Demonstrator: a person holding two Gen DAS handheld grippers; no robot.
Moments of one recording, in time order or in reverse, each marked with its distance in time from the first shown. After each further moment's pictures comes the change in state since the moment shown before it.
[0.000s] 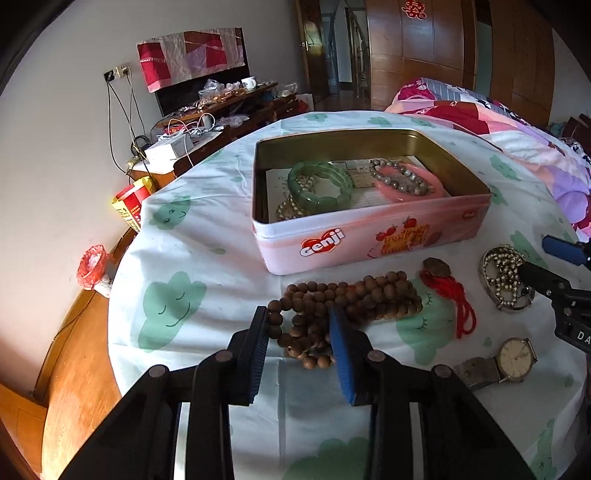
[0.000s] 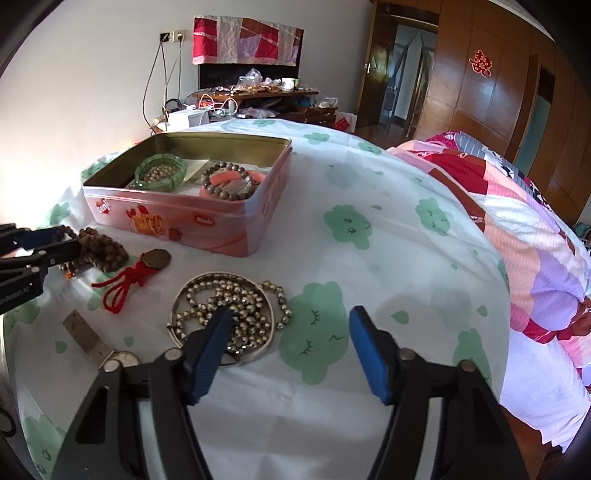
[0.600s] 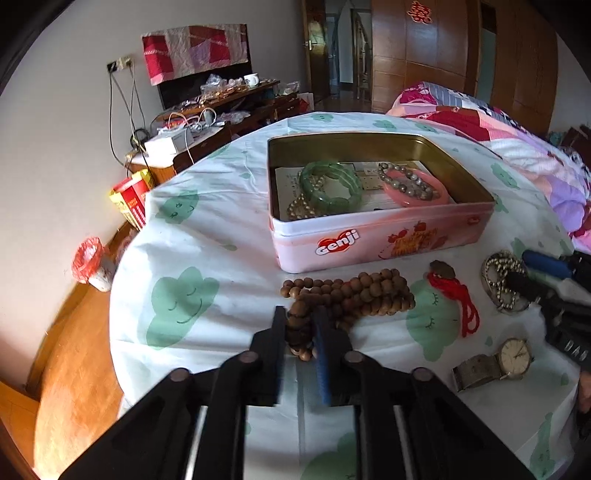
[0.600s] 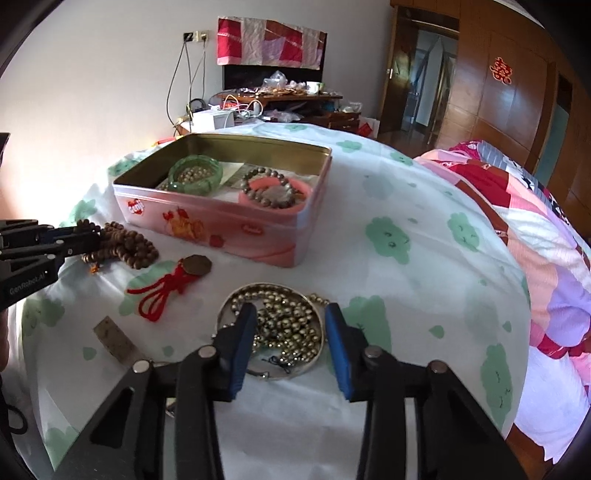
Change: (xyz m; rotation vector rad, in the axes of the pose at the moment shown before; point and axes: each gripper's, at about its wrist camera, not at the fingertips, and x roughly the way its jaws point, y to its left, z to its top) left arm 0.000 0.014 0.000 -0.039 0.011 -0.028; right arm 0.000 0.022 0.007 -0.048 -0.010 0.077
